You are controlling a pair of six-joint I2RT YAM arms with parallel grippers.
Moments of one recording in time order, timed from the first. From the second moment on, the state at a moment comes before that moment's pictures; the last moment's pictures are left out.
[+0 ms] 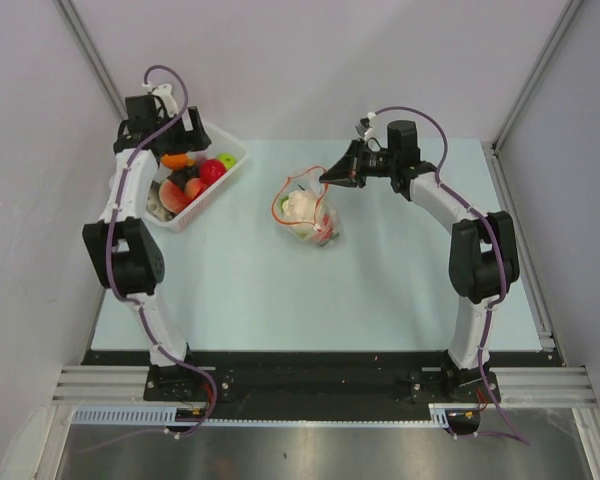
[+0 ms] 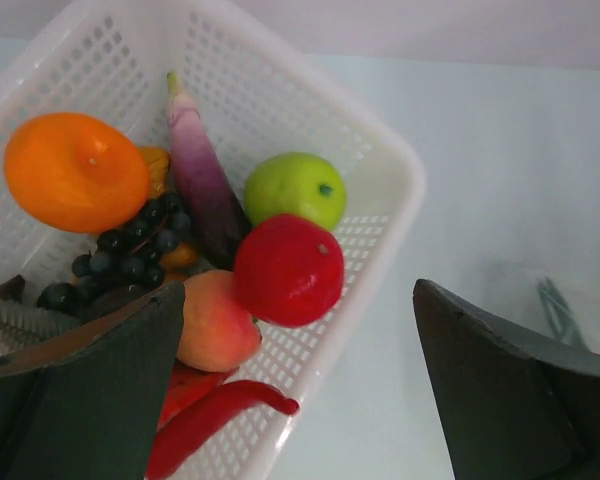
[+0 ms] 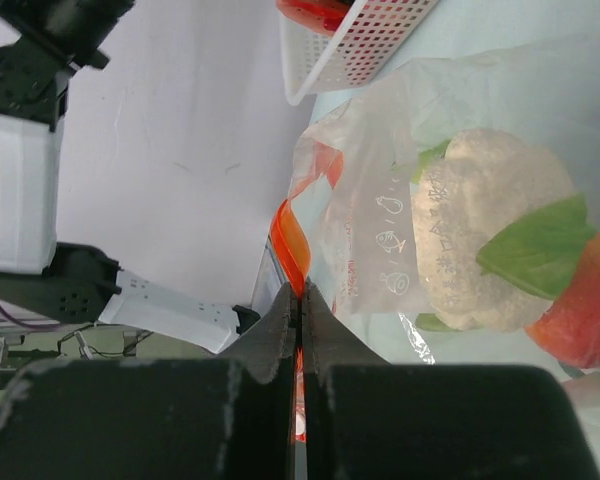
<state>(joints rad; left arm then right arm) 0.10 1.93 1.88 -0.49 0.30 -0.09 0.29 1.96 1.57 0.01 -0.98 0.88</state>
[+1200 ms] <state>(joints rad) -0.02 1.74 1.67 -0.38 0.49 -0.04 0.28 1.96 1.60 -0.05 -0.97 0.83</state>
